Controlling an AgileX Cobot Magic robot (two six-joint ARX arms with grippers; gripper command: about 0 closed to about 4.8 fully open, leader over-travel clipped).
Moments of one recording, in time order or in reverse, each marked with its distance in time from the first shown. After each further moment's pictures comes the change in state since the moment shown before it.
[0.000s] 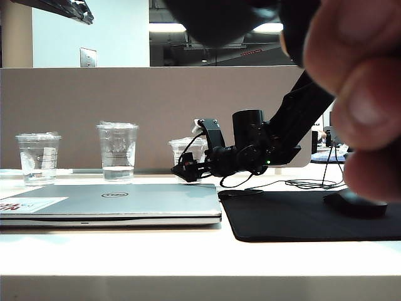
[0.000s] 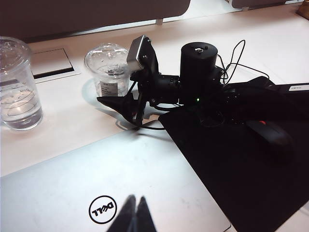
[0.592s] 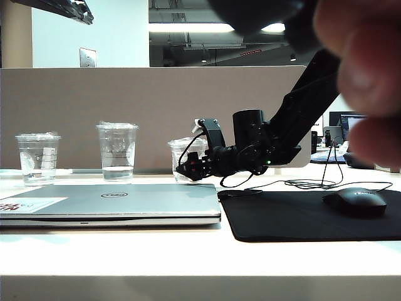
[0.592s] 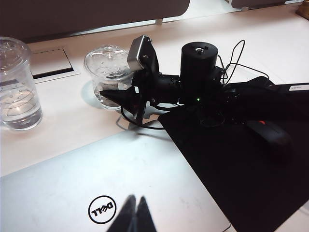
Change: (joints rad) left arm 0.000 0.000 0.000 0.000 0.000 0.000; right arm -0.002 0.000 0.001 0.003 -0.001 -0.001
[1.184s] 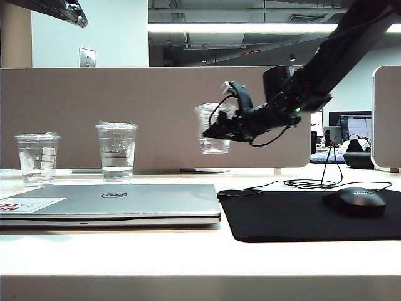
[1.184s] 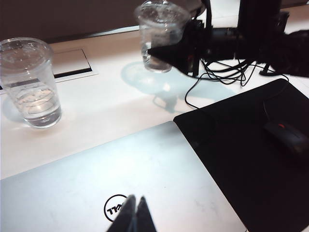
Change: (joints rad) left arm 0.000 0.000 0.000 0.000 -0.065 0.003; right arm -0.122 -0.199 0.001 -0.283 -0.147 0.050
